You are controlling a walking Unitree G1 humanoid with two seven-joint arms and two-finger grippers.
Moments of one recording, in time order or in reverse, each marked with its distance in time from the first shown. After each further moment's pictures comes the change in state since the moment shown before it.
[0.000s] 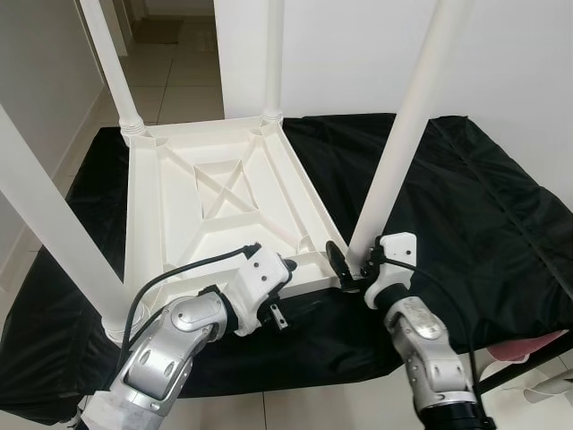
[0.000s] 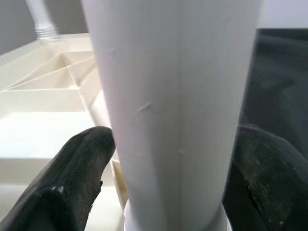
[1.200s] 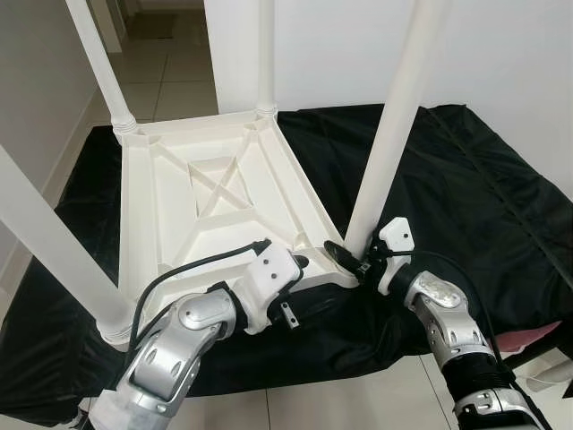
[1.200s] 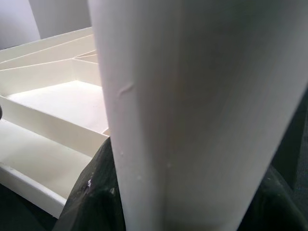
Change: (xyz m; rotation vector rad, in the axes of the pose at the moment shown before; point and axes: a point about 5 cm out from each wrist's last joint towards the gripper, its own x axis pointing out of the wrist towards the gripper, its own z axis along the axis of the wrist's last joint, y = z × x) left arm 0.008 -0.009 0.015 0.018 -0.040 -0.035; right arm 0.026 -0.019 -0.003 -0.146 0.025 0.366
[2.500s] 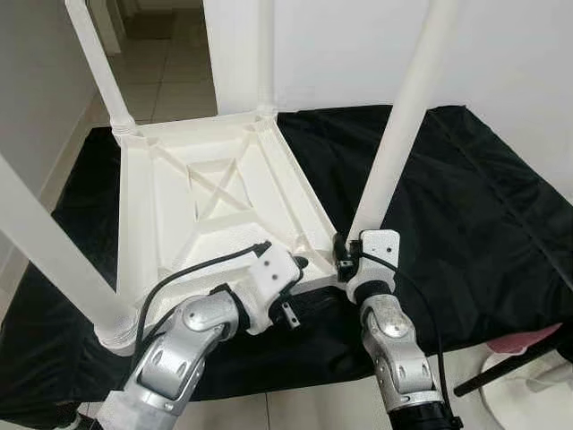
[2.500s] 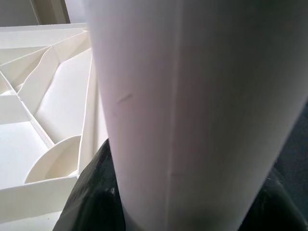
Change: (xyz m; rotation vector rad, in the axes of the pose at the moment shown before) left arm 0.004 0.000 -0.012 -0.028 0.001 0.019; right arm 0.006 0.055 0.009 0.136 0.022 -0.688
